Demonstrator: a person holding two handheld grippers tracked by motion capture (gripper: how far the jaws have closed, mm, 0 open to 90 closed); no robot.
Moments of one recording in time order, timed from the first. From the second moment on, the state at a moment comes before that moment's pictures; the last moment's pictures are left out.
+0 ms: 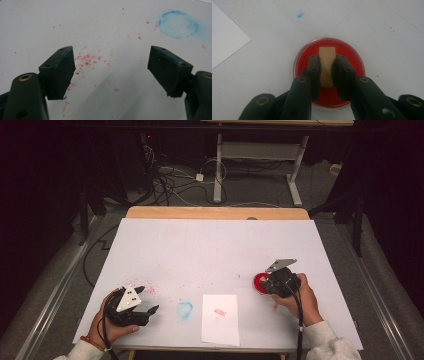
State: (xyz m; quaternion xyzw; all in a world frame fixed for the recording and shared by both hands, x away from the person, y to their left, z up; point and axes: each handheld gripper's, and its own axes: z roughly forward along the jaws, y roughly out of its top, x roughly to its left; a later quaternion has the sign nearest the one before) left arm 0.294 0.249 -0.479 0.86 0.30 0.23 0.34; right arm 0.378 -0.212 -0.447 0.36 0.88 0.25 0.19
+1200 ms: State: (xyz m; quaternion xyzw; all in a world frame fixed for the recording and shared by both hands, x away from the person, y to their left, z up) left arm 0.293 0.248 -0.479 0.86 0.30 0.23 0.34; right arm 0.373 -0.210 -0.440 0.36 0.87 0.27 0.21
